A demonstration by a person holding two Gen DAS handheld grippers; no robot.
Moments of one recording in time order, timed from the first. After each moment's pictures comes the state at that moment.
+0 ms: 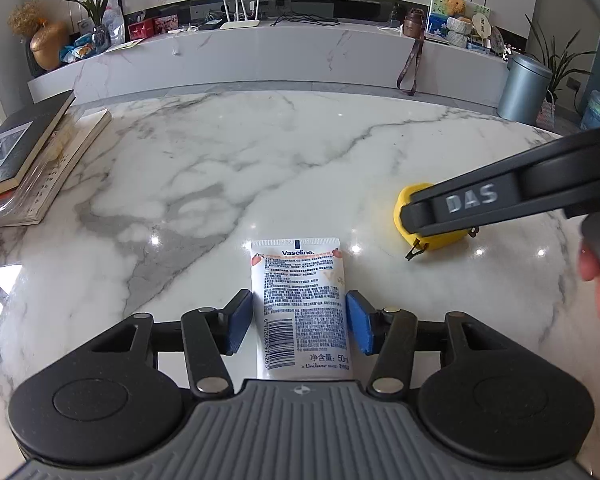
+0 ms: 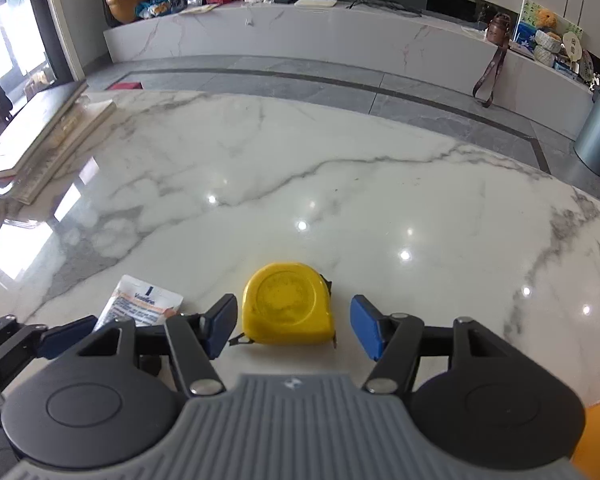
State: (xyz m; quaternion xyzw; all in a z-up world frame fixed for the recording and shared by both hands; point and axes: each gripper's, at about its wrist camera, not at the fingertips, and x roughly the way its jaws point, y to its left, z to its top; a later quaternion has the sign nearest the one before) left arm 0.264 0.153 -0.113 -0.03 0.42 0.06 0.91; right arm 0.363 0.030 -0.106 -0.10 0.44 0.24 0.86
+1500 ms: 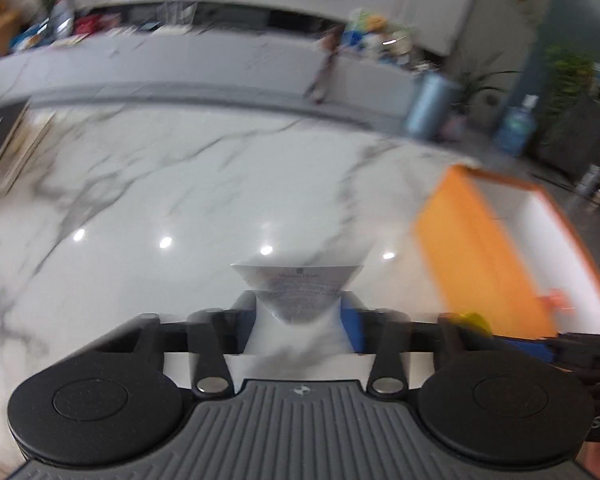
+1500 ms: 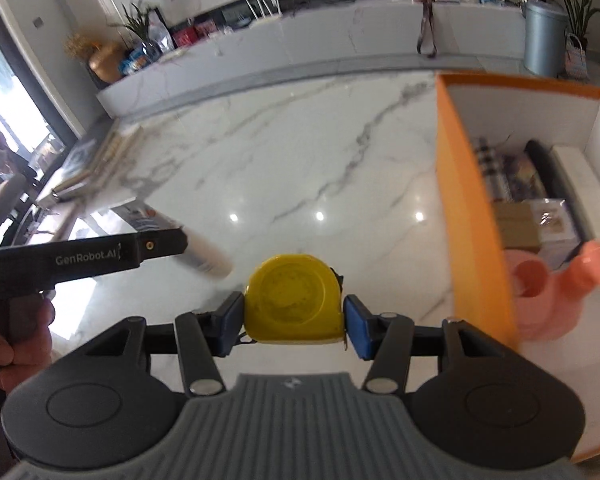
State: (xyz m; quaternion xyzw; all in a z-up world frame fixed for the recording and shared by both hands) left arm 0.153 0.044 -0.008 -0.08 0.41 -0.08 0.91; right arm 0.153 -0.184 -0.040 0.05 0.44 0.22 0.87
